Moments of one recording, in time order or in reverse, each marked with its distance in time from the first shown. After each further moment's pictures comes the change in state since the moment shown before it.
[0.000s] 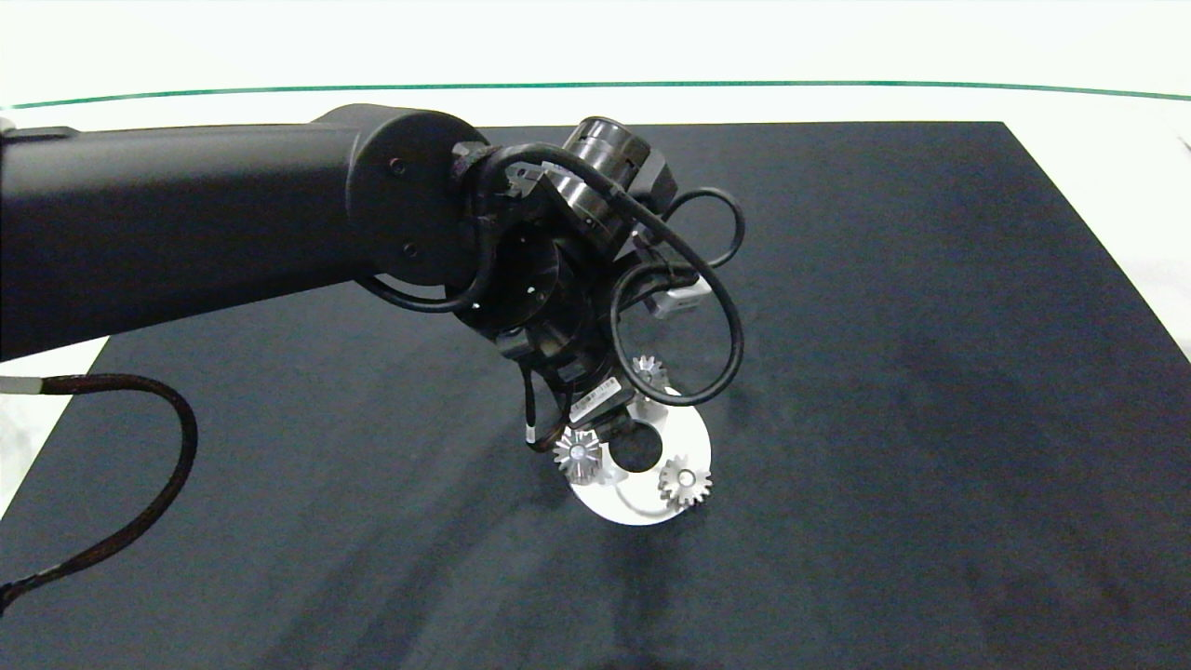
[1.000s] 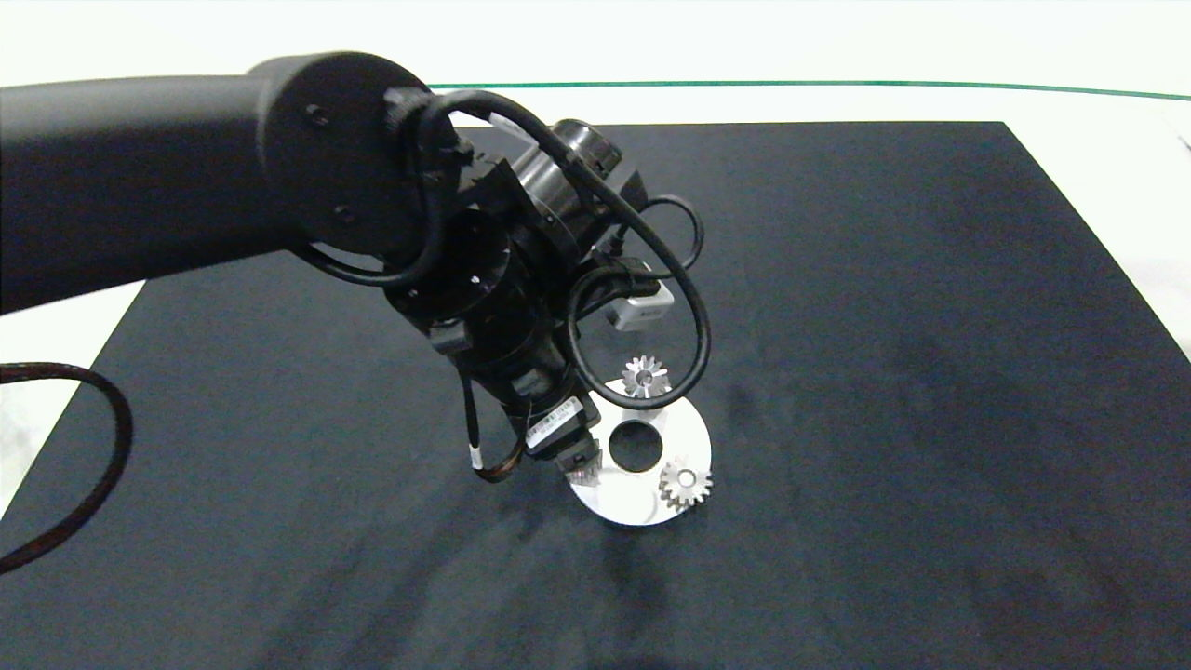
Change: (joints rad) left arm 0.011 -0.061 0.000 0.208 -0.027 -0.119; right arm 0.000 0.002 0.014 -0.001 0.001 -0.016
